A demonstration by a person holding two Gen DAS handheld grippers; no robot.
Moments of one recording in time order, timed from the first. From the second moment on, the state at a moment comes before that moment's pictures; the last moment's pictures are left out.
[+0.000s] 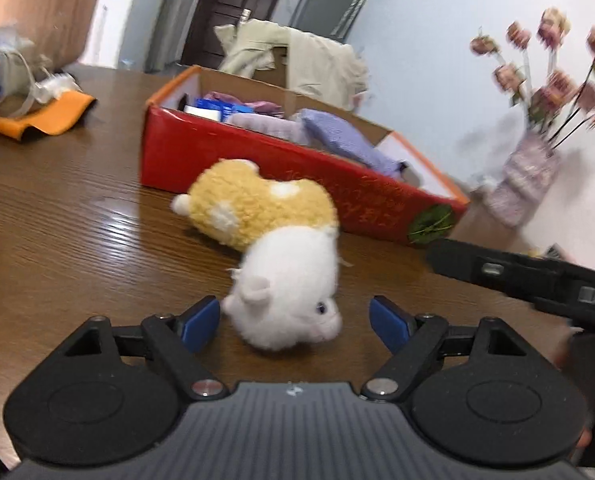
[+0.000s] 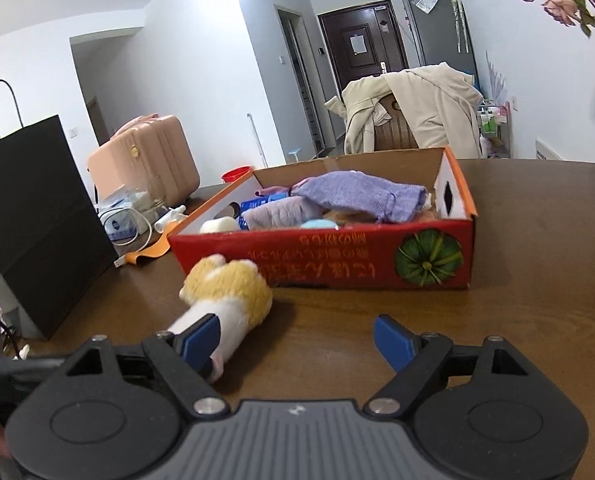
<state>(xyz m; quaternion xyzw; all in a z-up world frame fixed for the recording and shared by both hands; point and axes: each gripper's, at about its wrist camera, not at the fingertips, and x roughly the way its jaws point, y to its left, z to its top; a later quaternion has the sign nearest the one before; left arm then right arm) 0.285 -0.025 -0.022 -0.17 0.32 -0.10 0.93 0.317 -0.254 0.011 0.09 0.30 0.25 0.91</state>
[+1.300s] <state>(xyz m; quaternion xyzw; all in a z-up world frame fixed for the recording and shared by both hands) 0.255 -0.042 -0.003 -0.14 0.28 -0.19 0.93 0.255 -0.261 -0.010 0.08 0.35 0.29 0.89</state>
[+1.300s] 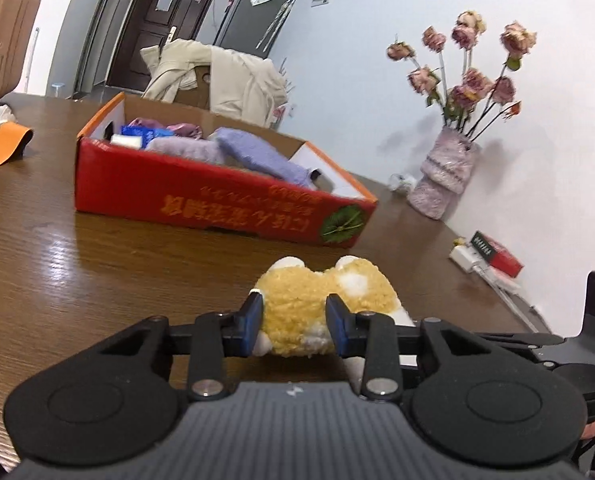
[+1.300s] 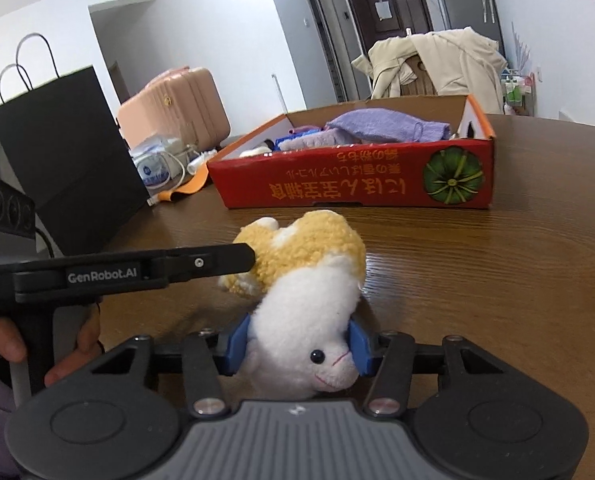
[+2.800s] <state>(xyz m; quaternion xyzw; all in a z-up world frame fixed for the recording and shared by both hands) 0.466 -0.005 0.098 -0.05 0.26 -0.09 0.96 0.525 -0.270 0.059 0.07 0.32 0.15 0.93</state>
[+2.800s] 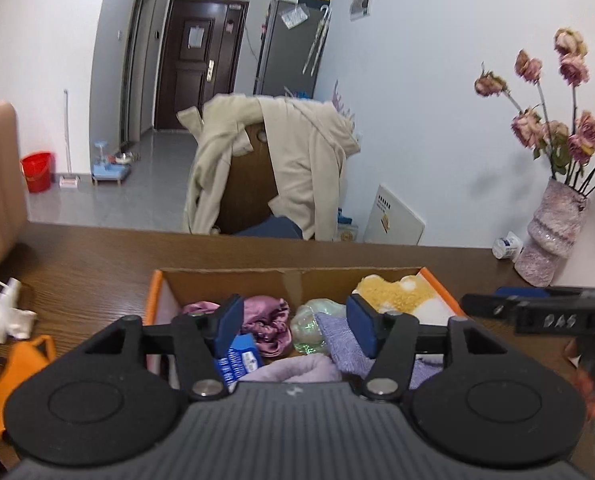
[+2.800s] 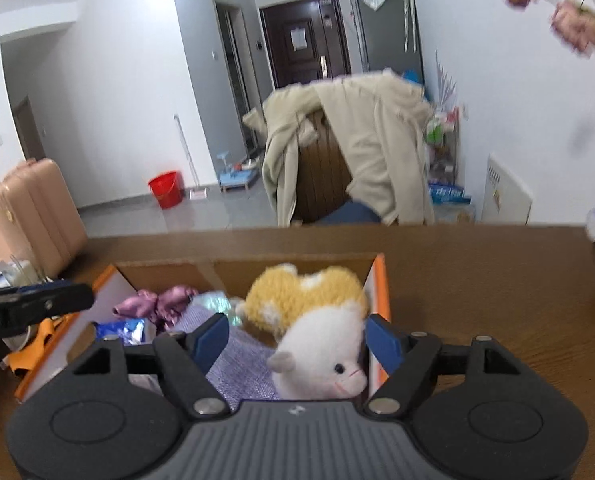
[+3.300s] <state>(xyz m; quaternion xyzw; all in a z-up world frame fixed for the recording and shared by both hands) 0.313 0.021 0.128 -0.04 0.19 -0.05 0.98 0.396 -0.295 0.129 0.04 0.24 0.15 0.96</state>
